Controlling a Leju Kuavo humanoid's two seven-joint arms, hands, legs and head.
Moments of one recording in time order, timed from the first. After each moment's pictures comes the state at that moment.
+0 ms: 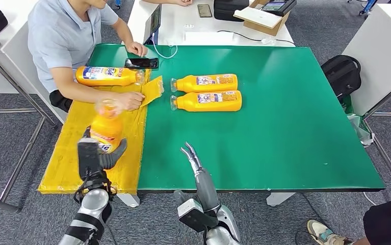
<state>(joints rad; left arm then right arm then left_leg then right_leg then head) -0.25 -0.13 -0.20 -1.16 -0.31 0.65 -0.40 -0.10 0.15 0.52 -1.14 0.29 -0.50 -0.70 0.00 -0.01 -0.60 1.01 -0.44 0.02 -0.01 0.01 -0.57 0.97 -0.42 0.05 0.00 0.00</state>
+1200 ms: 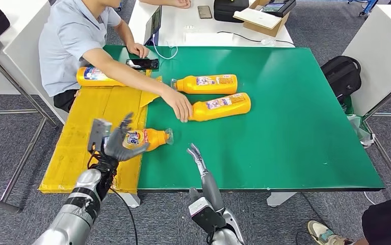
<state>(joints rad) -0.45 -0.15 0.00 -0.83 -0.11 -0.09 -0.38 -0.06 0.13 0.51 -1.20 0.20 -0.43 -0.70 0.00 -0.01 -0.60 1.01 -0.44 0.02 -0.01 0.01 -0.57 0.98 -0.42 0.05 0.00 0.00</state>
